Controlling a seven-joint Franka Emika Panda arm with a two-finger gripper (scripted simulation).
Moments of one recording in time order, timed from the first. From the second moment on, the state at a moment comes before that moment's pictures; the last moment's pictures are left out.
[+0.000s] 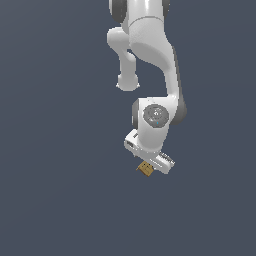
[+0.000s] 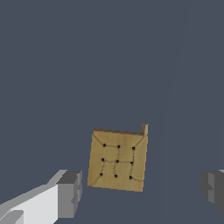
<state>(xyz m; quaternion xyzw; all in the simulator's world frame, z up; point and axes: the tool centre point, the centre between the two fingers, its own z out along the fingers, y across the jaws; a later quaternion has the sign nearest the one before) 0.066 0.074 0.078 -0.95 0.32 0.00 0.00</state>
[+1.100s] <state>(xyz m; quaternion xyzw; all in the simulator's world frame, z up) 0.071 0.085 0.034 -0.93 0.36 0.00 0.00</state>
